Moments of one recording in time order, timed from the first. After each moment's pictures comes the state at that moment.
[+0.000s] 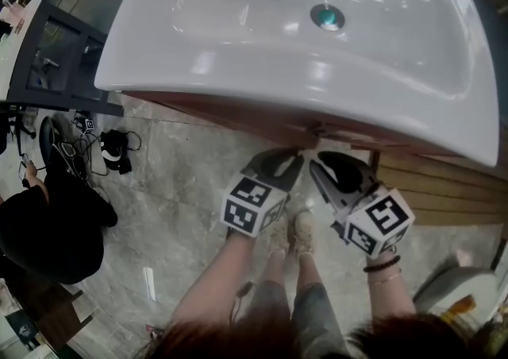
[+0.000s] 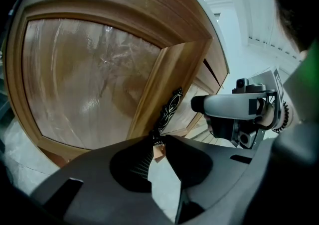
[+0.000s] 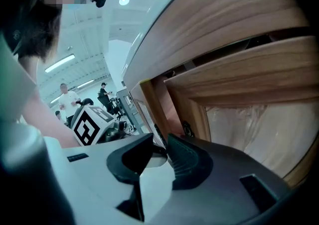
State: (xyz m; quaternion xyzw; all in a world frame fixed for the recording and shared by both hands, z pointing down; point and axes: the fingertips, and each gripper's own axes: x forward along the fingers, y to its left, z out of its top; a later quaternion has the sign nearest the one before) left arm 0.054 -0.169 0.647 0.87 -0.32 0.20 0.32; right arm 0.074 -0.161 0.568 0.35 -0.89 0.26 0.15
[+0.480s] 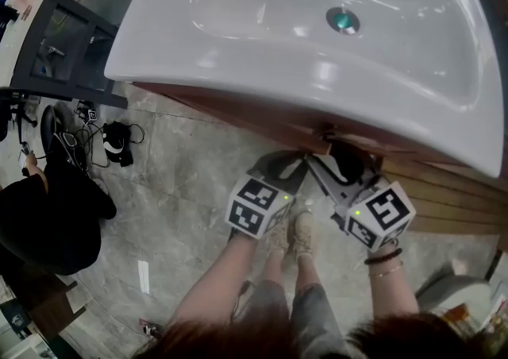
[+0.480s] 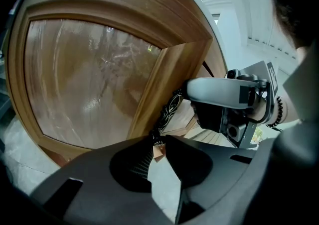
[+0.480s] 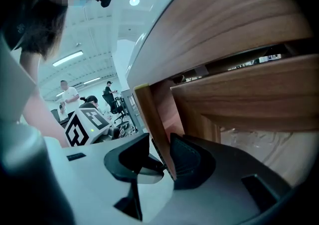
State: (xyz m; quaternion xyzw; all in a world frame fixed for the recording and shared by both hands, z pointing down) left arm 0.052 -0.164 0.646 0.87 -0.32 0.20 0.32; right arm 0.054 -0.181 0.559 0.33 -0.91 0.22 0.15
